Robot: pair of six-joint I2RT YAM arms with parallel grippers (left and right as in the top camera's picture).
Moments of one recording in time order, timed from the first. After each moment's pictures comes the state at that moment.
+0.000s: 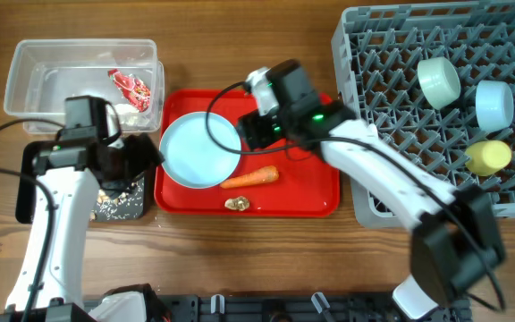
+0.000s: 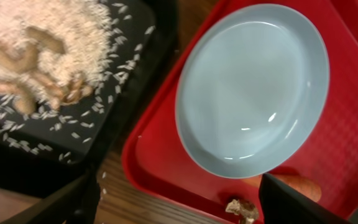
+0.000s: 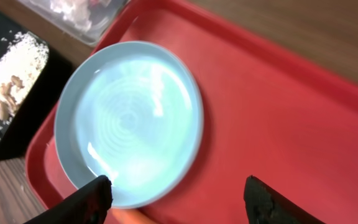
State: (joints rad) left arm 0.13 1.34 1.00 -0.97 0.19 -0.50; right arm 0.60 1.77 1.30 -0.46 -0.24 0.14
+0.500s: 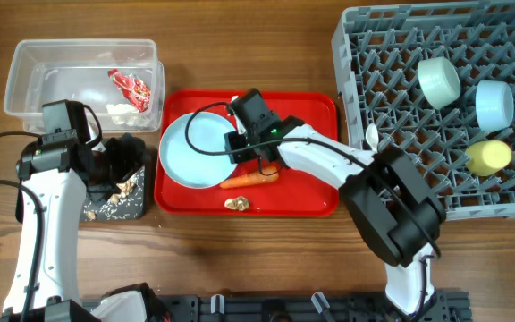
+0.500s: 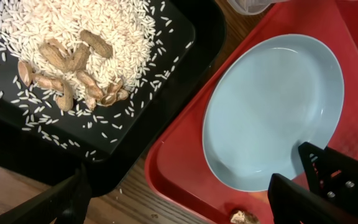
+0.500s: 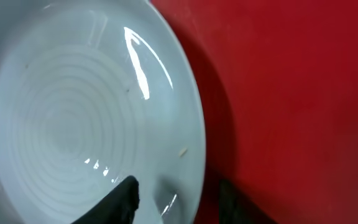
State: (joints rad) left arm 0.22 1.34 1.00 -0.99 0.18 -0.52; right arm 0.69 2.06 1.31 -0.31 -0.15 0.40
